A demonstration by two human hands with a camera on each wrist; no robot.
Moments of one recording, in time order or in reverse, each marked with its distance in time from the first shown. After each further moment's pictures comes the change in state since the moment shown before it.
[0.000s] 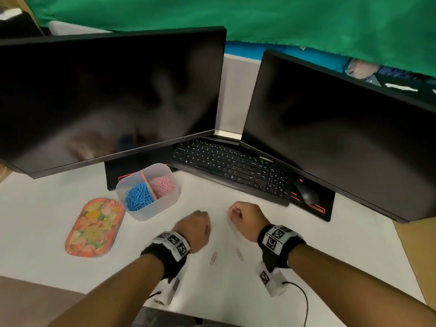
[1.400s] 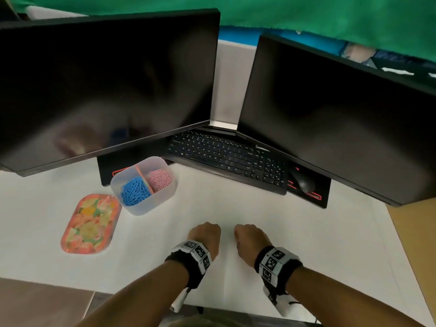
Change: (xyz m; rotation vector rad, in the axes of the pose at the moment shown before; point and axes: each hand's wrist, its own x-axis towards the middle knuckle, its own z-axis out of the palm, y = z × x) left_hand -0.008 0.033 0.037 0.301 -0.259 -0.063; right_hand -0.048 0.021 0.043 -0.514 -0.169 0.149
